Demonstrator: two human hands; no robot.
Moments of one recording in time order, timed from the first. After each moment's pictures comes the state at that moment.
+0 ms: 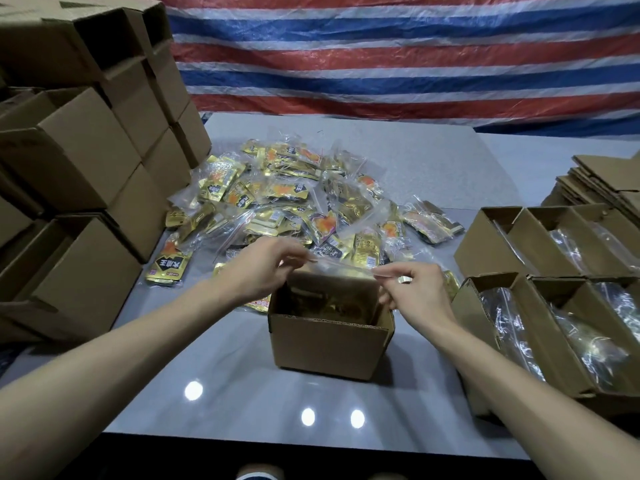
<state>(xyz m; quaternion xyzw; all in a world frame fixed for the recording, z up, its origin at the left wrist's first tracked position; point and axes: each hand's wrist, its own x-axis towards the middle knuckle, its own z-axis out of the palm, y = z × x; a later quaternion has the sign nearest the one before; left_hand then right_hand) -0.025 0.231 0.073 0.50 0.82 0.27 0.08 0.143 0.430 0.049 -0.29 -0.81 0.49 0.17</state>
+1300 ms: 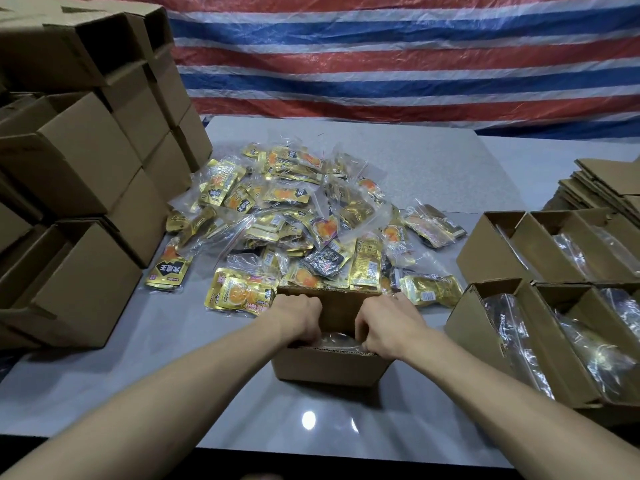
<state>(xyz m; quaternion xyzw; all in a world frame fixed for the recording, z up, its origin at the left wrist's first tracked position) 0.010 0.285 0.007 0.39 0.88 -0.11 0.24 0.122 0.407 0.035 -0.11 -0.98 0.04 -0.16</state>
